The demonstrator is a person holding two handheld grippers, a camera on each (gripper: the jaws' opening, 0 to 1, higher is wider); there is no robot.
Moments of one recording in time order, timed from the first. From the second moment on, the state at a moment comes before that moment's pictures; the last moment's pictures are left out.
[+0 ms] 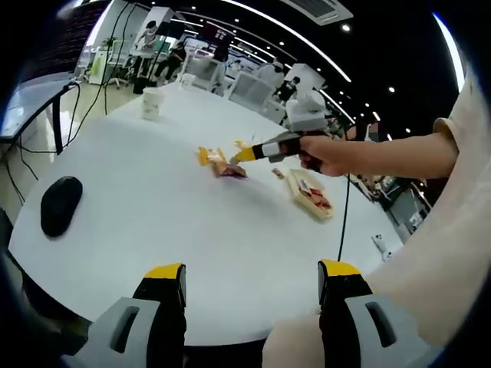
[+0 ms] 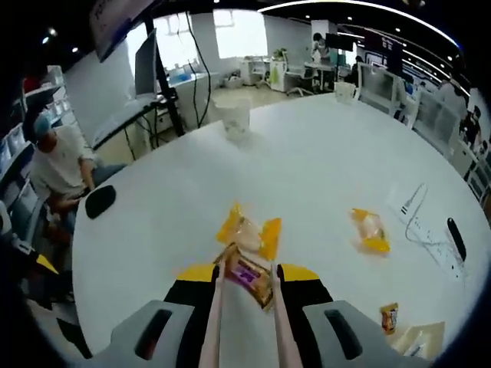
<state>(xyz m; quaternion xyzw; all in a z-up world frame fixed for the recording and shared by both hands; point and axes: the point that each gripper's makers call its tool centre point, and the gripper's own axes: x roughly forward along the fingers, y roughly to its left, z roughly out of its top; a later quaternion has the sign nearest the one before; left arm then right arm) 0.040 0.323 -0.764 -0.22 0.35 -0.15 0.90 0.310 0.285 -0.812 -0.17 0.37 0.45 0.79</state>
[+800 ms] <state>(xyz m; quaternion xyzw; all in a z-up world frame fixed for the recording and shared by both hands) 0.047 0.318 -0.763 -0.23 0.34 -0.14 0.90 0.298 0.287 -0.829 -0.34 0.33 0.53 0.71</state>
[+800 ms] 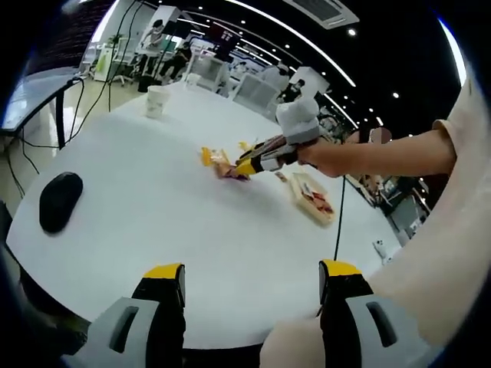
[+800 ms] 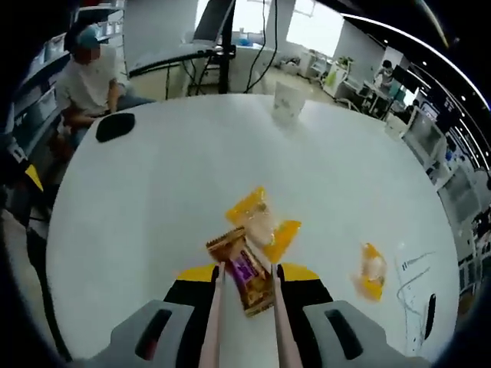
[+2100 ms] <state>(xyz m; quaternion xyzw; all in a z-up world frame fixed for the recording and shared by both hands) 0.037 0.322 -0.755 -0.23 0.33 -0.11 0.91 0.305 0.275 -0.843 -0.25 0.36 0.51 0.74</state>
